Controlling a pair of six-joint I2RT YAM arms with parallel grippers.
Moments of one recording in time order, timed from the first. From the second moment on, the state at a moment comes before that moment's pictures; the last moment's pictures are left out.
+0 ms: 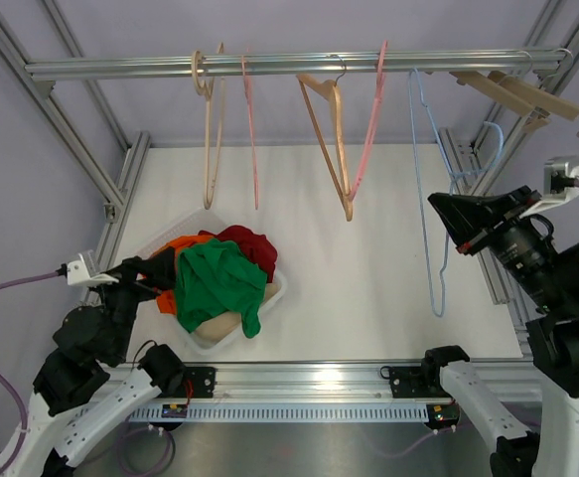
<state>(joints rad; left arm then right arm) -0.76 0.16 0.75 -0.58 -0.72 -0.52 0.16 0.71 1.53 -0.63 -0.42 0.44</state>
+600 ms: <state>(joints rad) -0.76 0.04 0.72 -0.62 -0.56 -0.28 0.16 1.12 1.54 -0.67 -0.16 0.38</state>
